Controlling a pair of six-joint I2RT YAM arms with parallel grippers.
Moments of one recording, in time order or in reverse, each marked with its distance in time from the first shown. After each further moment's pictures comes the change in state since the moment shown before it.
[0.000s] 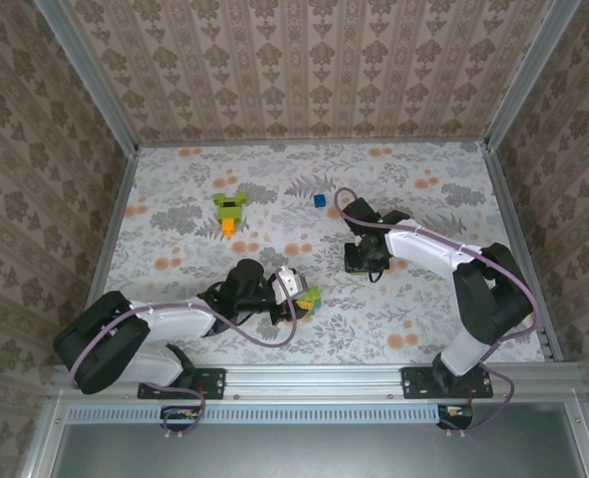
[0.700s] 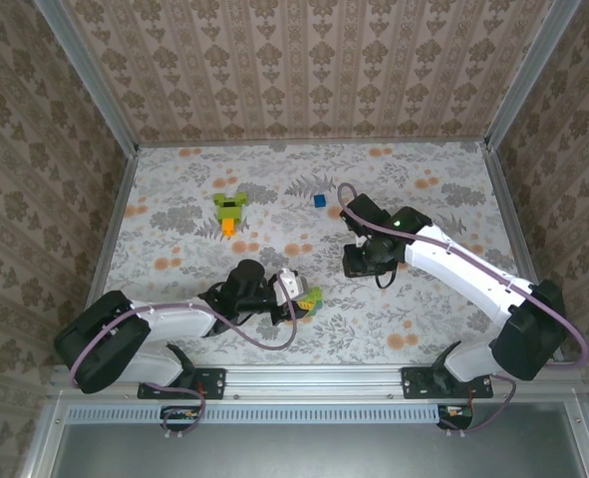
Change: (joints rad) left arm -0.012 0.006 0.002 0.008 0.000 0.038; right arm 0.145 -0.227 0.159 -0.314 -0.001 0.024
